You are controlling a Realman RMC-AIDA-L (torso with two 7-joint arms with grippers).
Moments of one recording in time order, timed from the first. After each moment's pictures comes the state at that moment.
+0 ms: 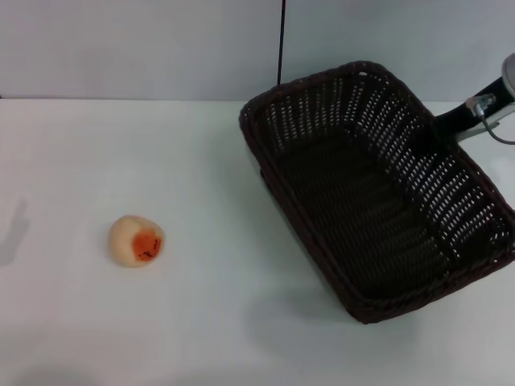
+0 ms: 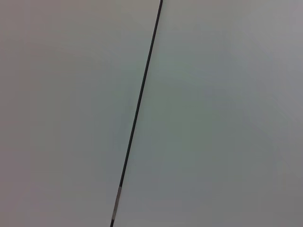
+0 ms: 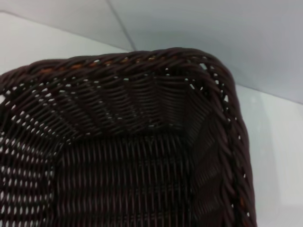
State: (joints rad) left arm -0.12 -2.06 -0.62 0.09 2.17 1.72 -0.58; right arm 0.92 2.03 -0.93 -0.85 -2.75 -1.46 2.58
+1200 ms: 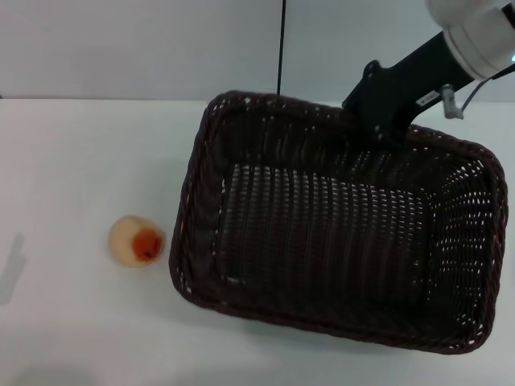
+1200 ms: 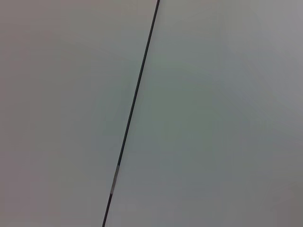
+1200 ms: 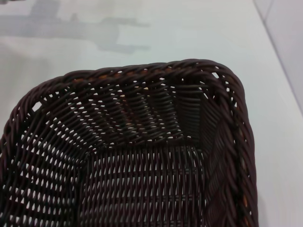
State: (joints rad) left arm -0.01 -2.07 -0.56 0.05 2.18 1.76 -0.55; right arm 1.00 2.03 -0.97 -0.89 -2.45 -1.64 1.63
